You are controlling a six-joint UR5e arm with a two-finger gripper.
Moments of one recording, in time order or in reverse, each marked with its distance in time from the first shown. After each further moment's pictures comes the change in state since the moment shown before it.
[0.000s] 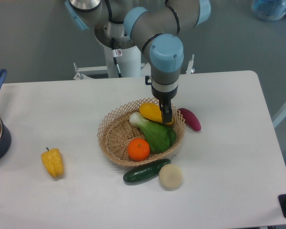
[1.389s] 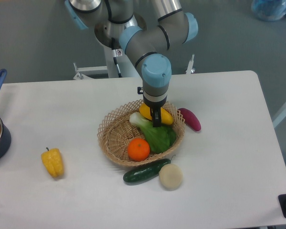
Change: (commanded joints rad) arm 0.000 -0.034 -0.129 0.166 -0.002 -0.003
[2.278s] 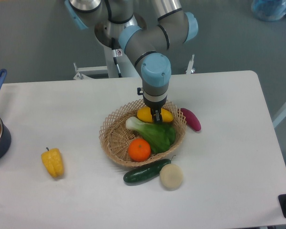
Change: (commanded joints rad) arm 0.003 0.011 0.026 -0.011 0.000 -0.057
